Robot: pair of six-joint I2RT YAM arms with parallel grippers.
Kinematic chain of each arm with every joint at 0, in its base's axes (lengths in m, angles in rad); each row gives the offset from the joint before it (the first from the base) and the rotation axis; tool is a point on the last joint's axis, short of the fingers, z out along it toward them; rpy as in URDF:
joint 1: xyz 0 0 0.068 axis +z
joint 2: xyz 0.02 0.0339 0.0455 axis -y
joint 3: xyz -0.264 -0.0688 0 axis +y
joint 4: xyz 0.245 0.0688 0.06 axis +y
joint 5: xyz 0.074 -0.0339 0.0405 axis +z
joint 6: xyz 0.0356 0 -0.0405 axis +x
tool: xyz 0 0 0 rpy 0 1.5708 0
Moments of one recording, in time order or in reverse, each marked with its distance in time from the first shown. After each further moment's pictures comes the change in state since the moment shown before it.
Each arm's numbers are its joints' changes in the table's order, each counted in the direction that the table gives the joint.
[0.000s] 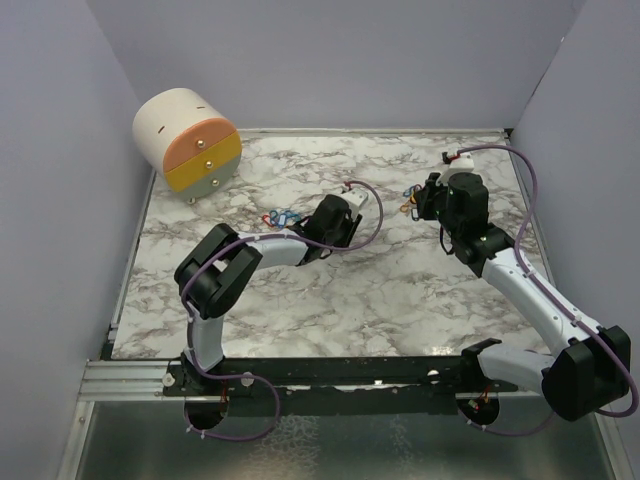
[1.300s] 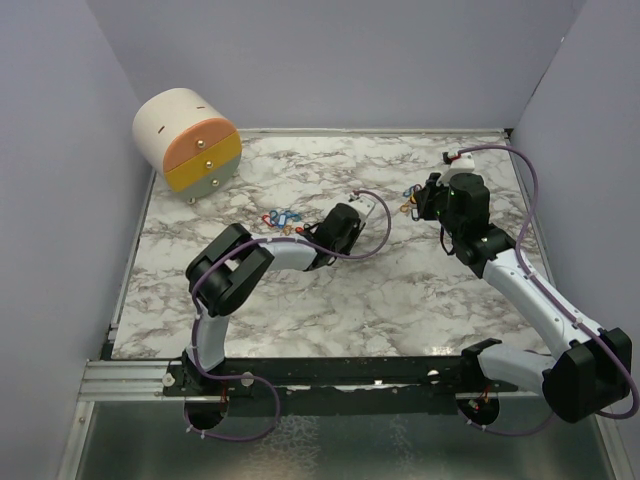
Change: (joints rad) left arm -0.055 -0.048 -0.010 0.002 0.120 0.039; right arm 0.000 0.010 0.002 0.000 0.007 0.000
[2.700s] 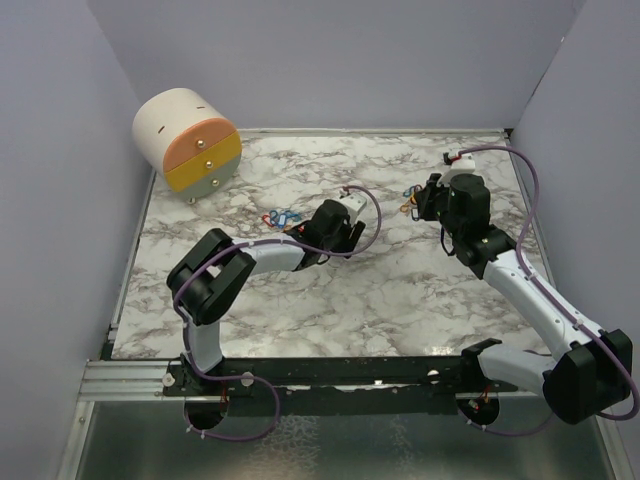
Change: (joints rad) left arm 0.024 0.122 0.072 0.029 -0.099 -0.048; right arm 0.000 0.007 0.004 0.000 0.000 0.000
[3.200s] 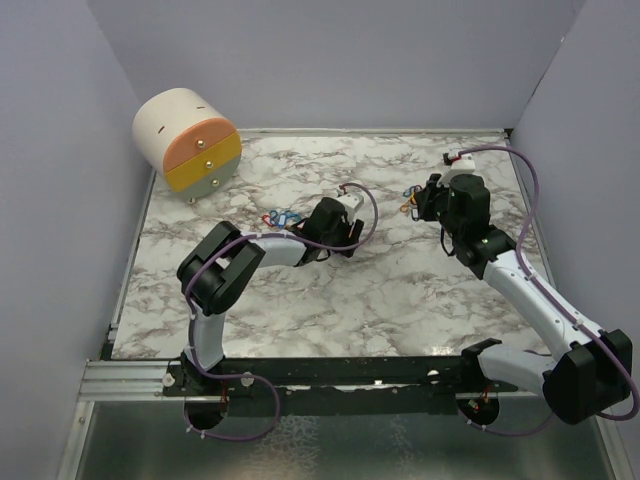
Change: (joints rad) left arm 0.051 -0.090 -0.031 -0.047 -0.121 -0.066; right arm 0.000 0.001 0.003 0.000 0.000 0.000
